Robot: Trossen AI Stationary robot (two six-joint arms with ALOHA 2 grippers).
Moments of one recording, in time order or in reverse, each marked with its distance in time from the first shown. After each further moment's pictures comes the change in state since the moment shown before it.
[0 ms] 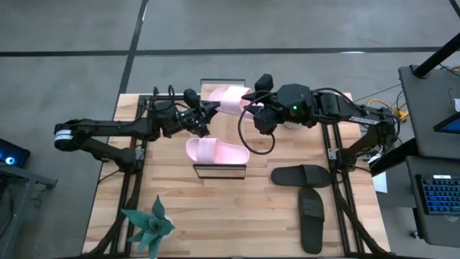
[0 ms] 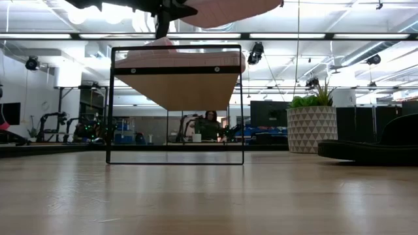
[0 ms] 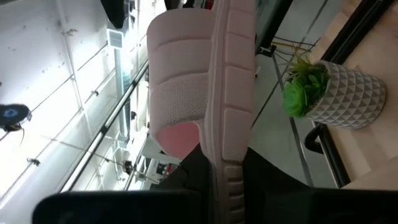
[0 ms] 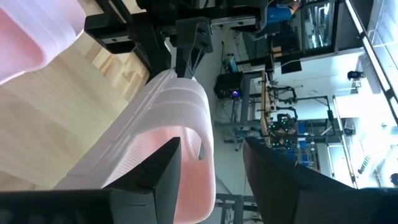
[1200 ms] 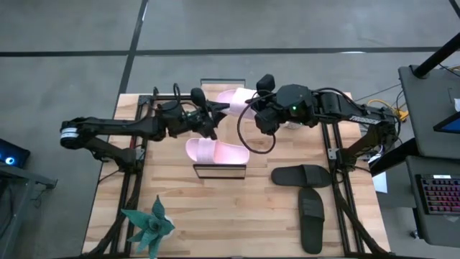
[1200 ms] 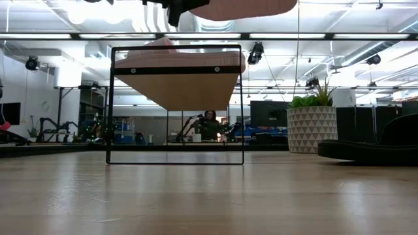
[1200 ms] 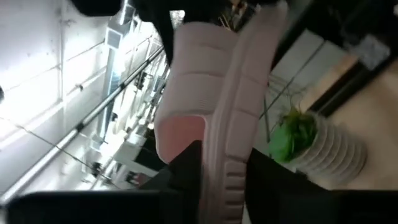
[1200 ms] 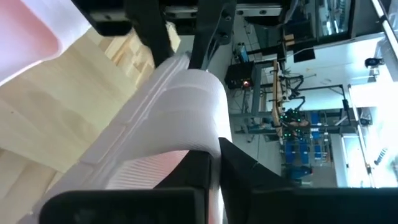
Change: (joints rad) left arm -0.035 0.080 0.102 -0.002 0.040 -0.222; right arm -0.001 -0.001 0.001 -0.063 0.015 0.049
